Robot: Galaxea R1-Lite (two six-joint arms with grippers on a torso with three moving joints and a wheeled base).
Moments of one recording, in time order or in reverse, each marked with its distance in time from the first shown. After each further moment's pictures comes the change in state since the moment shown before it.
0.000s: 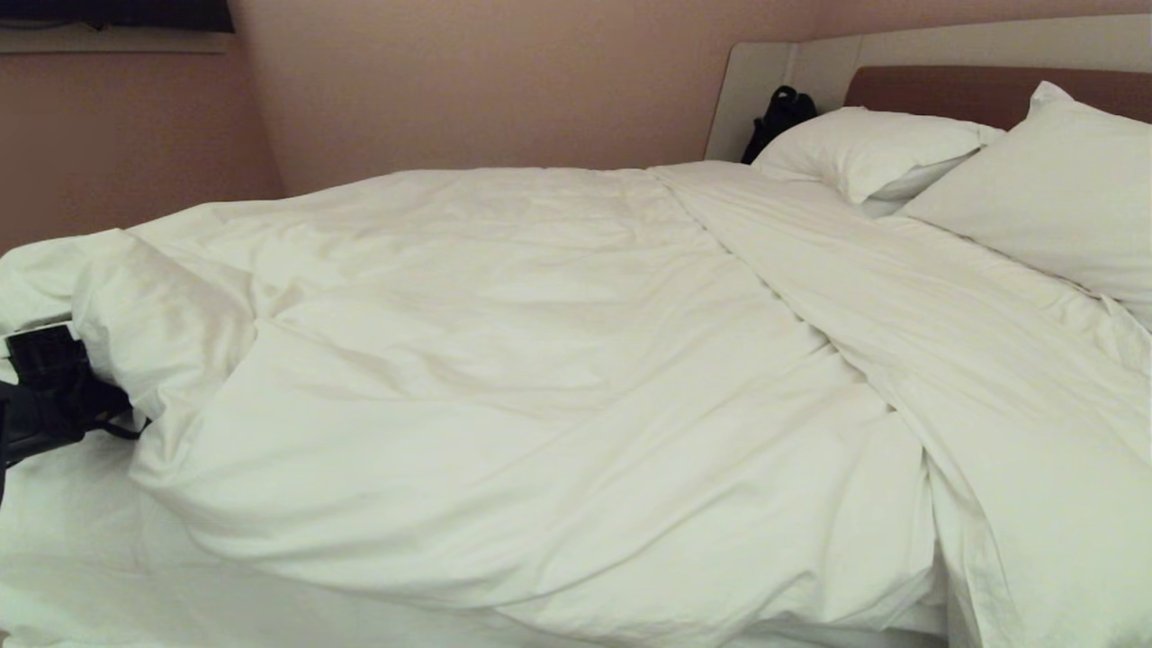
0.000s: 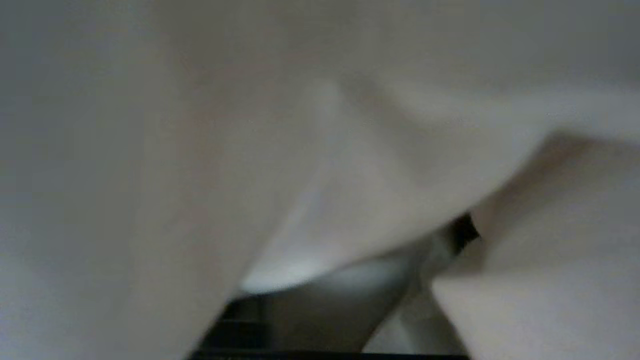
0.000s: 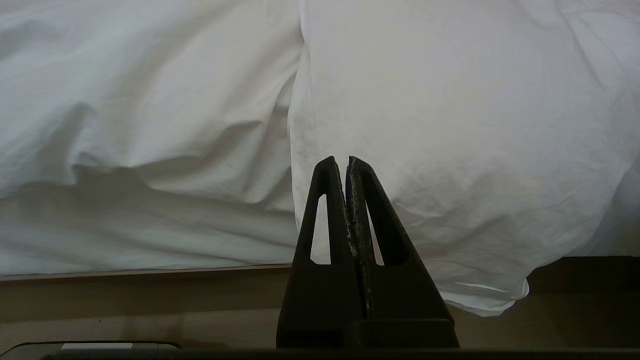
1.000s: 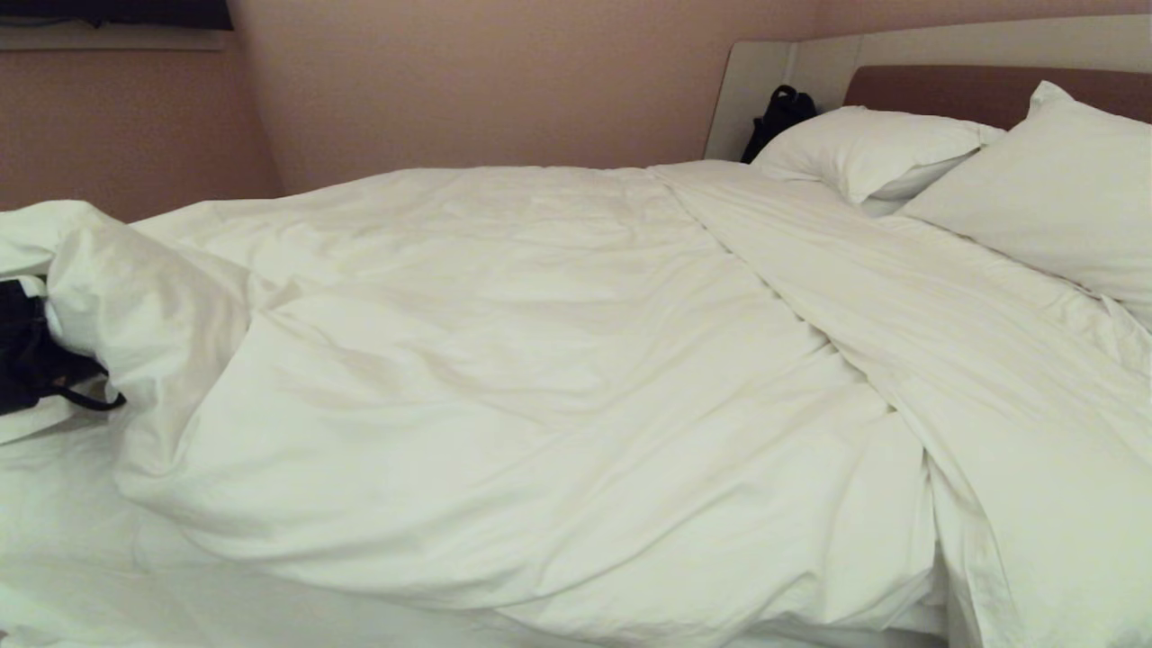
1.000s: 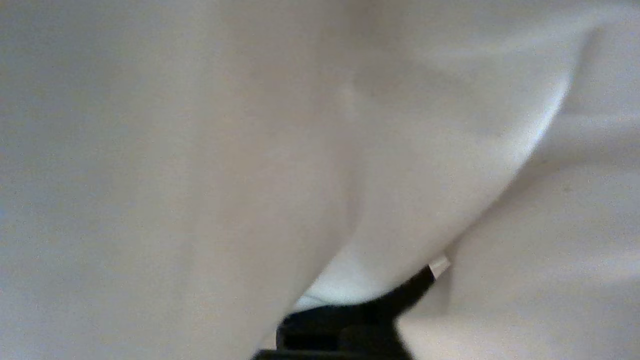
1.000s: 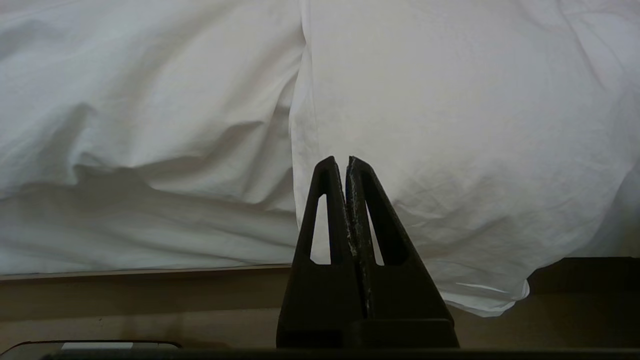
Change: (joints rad) left arm 0.027 -0.183 0.045 0.077 -0.002 -0.007; right arm 0.000 0.000 0.000 0.000 0.000 0.000
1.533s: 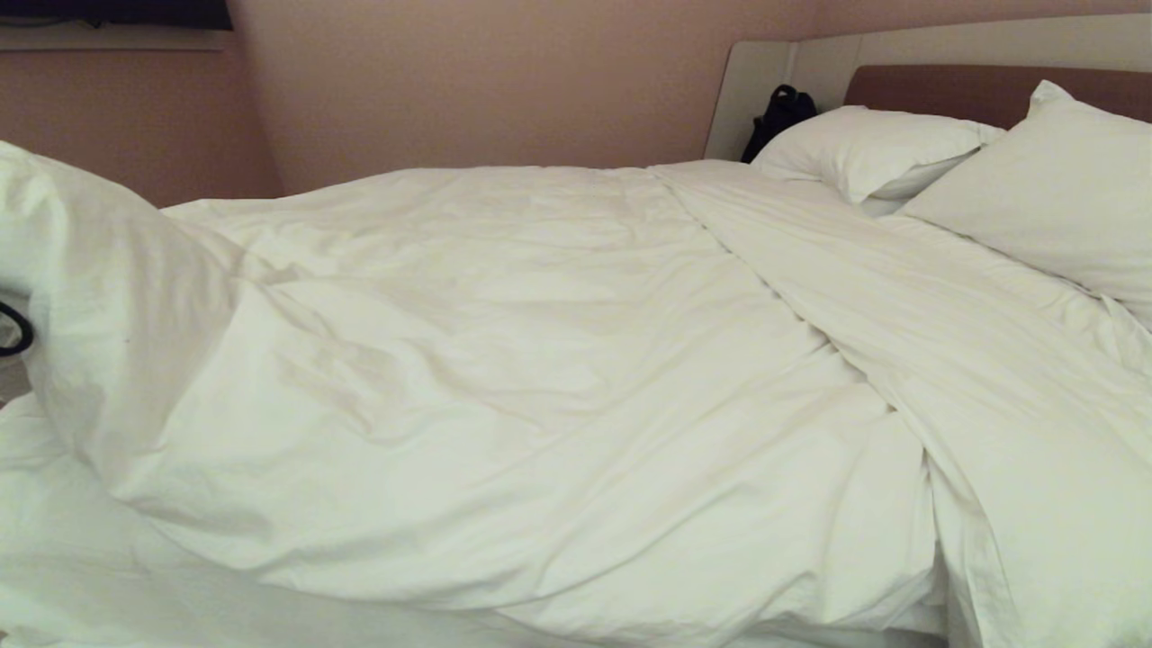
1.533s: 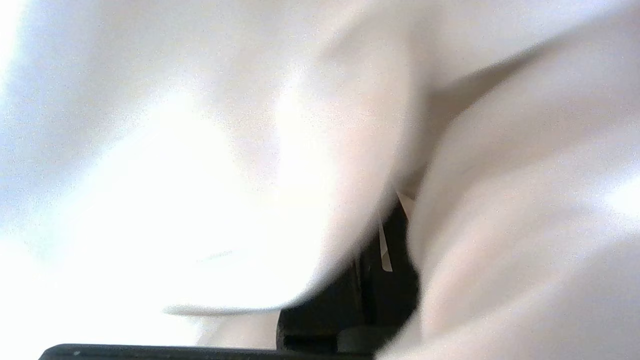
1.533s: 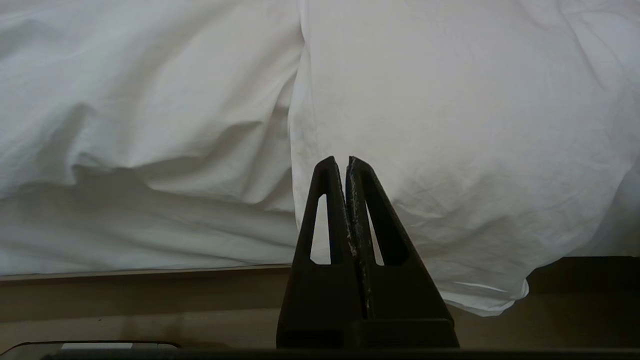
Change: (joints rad) left arm 0.064 -0.334 0.103 0.193 0.000 0.033; right arm 0.000 0.000 0.000 0.000 0.001 0.000
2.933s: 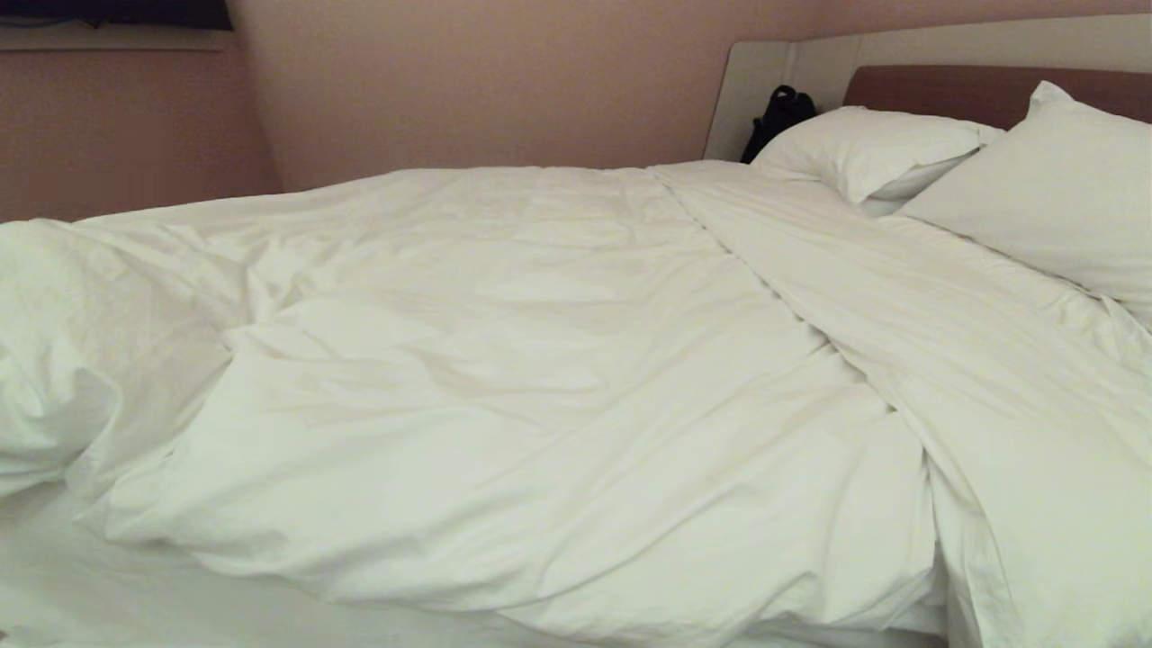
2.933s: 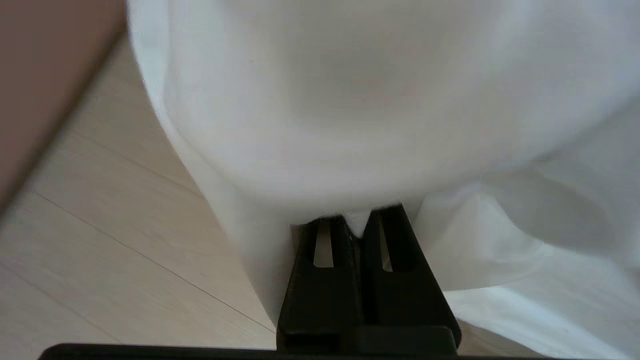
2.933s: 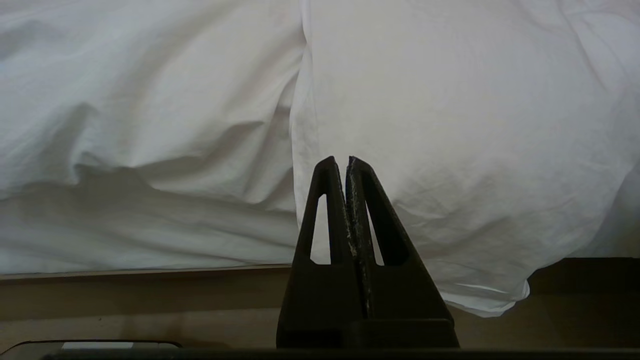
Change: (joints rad) left arm 0.448 -0.143 0.418 0.156 -0.230 0.624; right arm 0.000 0.000 0.000 0.000 -0.001 0.000
